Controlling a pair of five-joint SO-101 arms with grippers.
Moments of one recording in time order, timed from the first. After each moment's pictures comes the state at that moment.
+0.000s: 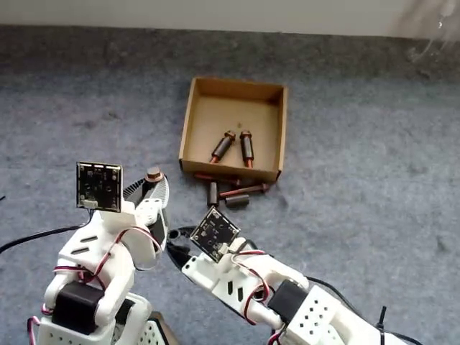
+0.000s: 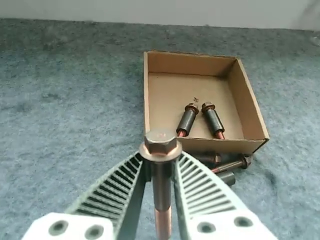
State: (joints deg) left arm 10.6 -91.6 62.9 62.0 16.2; right arm -58.5 -73.7 84.0 21.9 2.4
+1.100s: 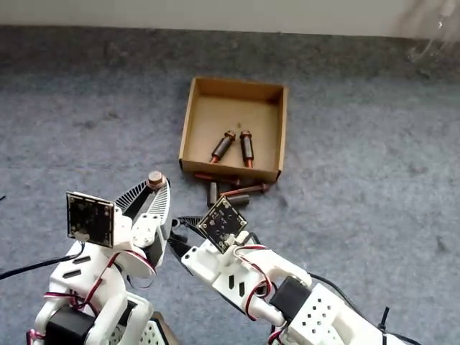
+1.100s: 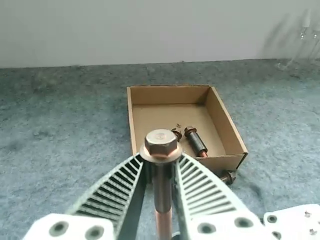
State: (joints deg) left arm 13.7 -104.1 63.8 64.2 12.9; right arm -56.8 -73.7 81.1 21.9 -0.5
